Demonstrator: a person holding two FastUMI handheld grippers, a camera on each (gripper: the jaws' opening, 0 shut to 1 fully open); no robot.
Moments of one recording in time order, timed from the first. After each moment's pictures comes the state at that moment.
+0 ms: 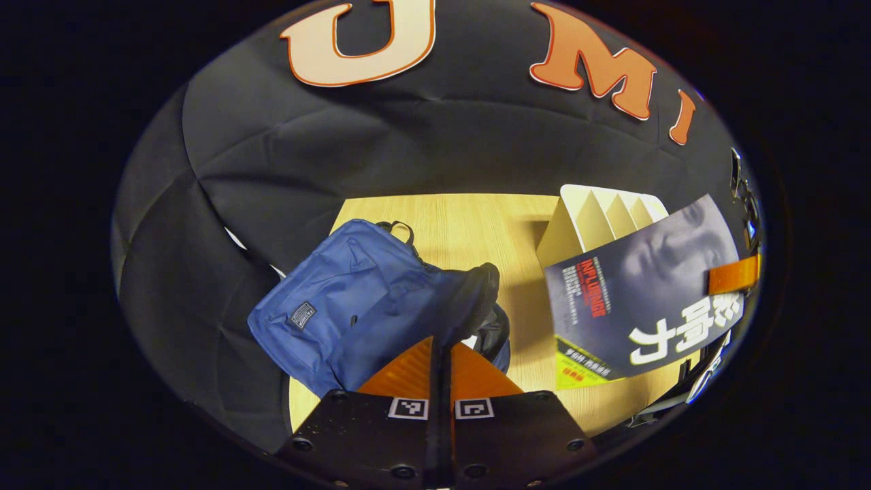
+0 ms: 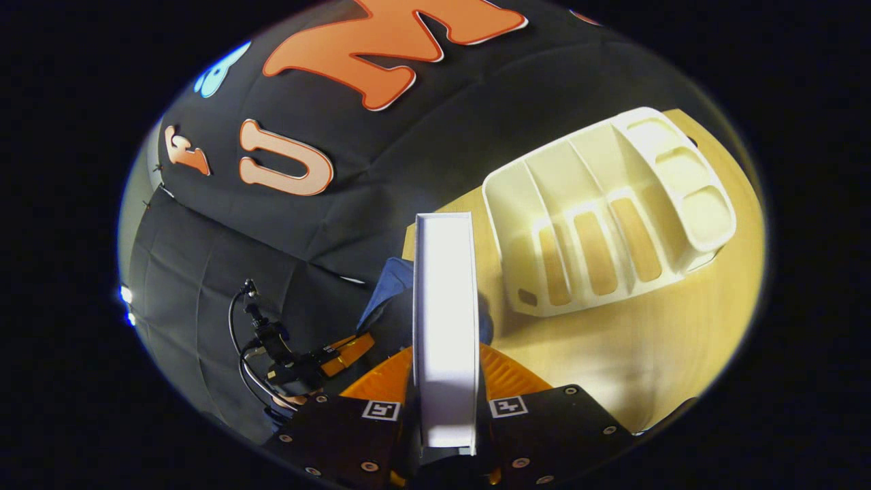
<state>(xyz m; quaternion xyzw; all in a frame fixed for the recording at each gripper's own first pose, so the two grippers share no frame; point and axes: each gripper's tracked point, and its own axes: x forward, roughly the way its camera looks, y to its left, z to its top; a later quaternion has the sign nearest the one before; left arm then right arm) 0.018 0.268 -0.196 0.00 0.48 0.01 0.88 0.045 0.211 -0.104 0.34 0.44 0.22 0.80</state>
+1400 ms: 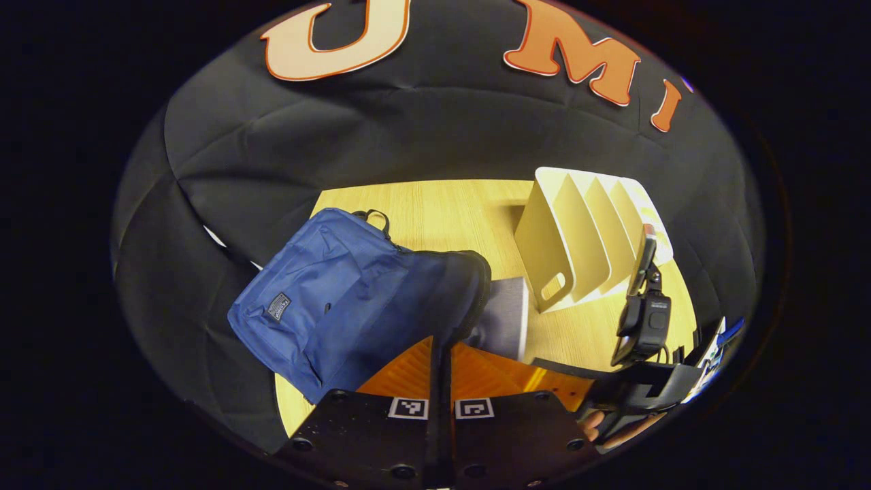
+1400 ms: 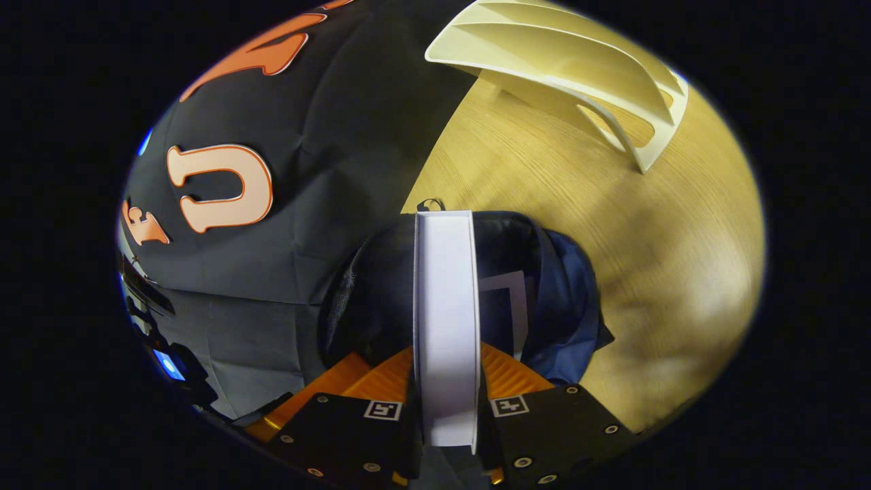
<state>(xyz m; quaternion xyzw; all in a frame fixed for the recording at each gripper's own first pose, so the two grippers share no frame) 0.003 0.240 -0.206 0.00 0.50 -0.04 0.86 0.060 0.412 -0.226 0.52 0.43 0.14 0.73</state>
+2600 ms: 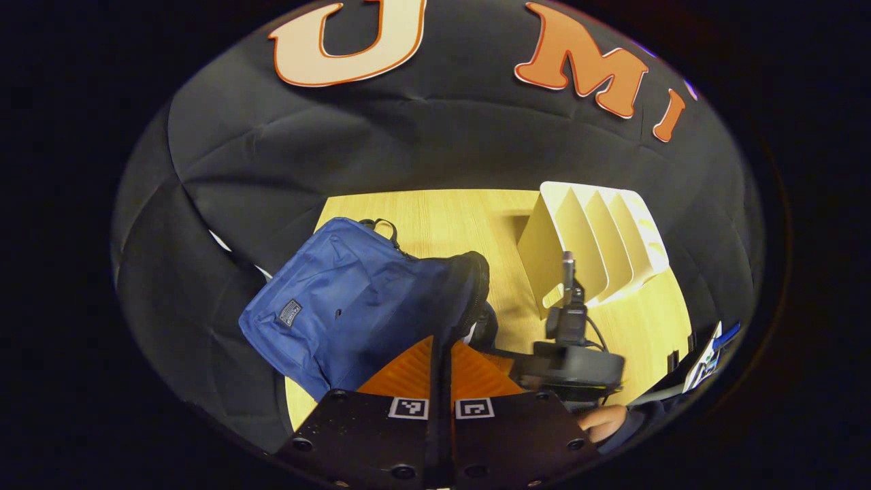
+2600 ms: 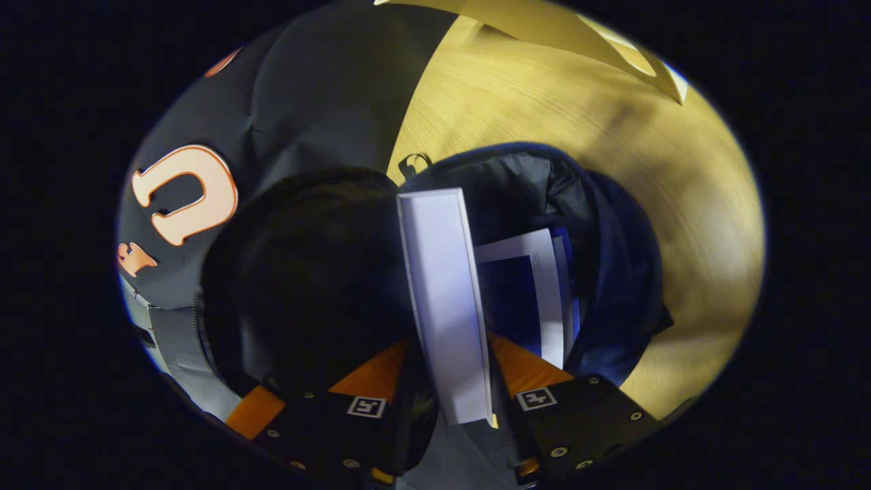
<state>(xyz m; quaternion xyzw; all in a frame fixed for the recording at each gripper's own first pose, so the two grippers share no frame) 0.008 0.261 -0.188 -0.02 0.49 -0.04 0.87 0.070 0.450 -0.247 0.54 0.49 0.16 0.66</state>
